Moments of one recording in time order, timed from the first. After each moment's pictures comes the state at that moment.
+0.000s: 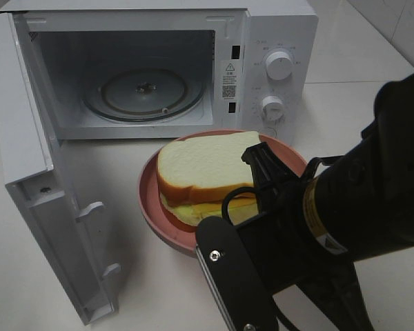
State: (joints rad) left arm 0.00 0.00 -0.50 -0.16 1.04 0.11; right arm 1.10 1.40 -0.75 -0.46 0.65 -0.61
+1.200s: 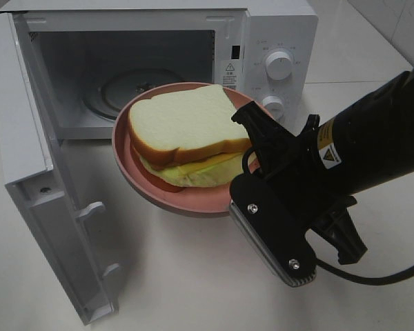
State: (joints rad) left arm 0.00 0.00 -0.50 -0.16 1.04 0.11; right arm 0.81 1.41 -0.75 -0.17 0.38 -1.36
